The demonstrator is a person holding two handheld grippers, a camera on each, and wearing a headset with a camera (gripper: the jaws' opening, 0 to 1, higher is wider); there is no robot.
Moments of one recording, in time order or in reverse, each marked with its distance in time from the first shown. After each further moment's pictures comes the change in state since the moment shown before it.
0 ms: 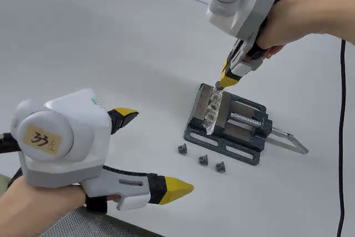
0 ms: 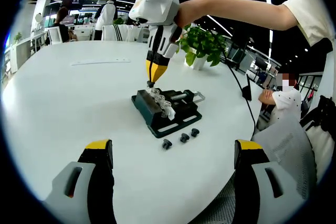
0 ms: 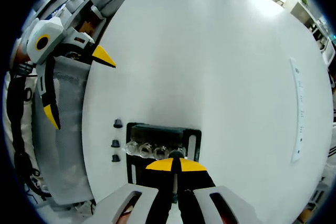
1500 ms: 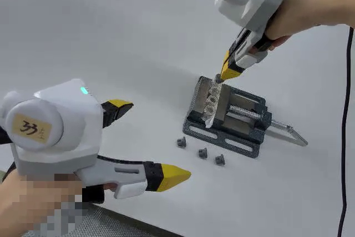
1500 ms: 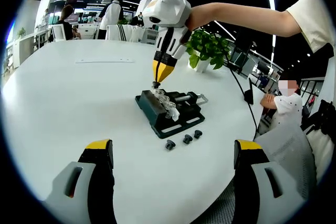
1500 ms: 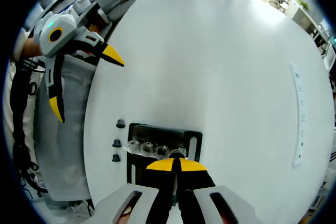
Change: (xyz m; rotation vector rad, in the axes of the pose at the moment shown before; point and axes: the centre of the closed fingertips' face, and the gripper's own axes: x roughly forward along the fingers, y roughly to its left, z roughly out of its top) left arm 0.002 0.003 0.001 -0.031 -0.016 0.013; right arm -0.002 0.005 -0.002 -0.029 -0.067 0.020
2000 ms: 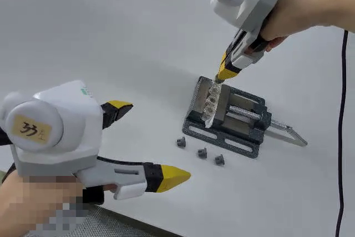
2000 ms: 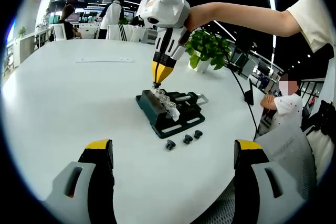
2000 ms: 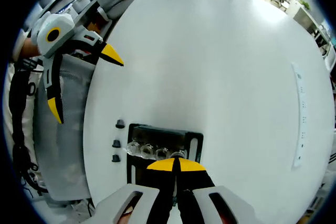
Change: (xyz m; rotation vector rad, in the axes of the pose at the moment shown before) left arm -0.002 0.002 0.001 -0.007 -0.005 0.002; right arm 0.004 -0.001 0.004 -0.009 0.033 -0.001
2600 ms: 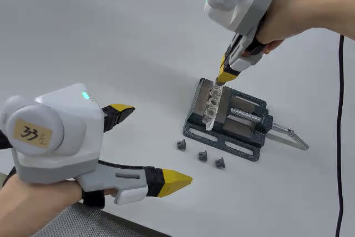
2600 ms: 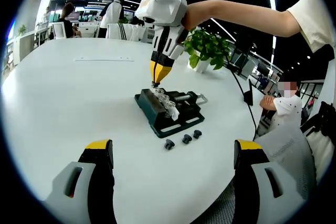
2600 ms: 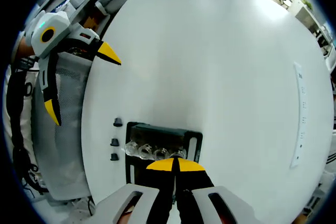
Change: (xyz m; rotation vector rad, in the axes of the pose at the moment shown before) left arm 0.003 0.000 -0.002 -0.013 0.005 -0.008; right arm 0.002 -0.004 0.002 0.003 0.055 -0.013
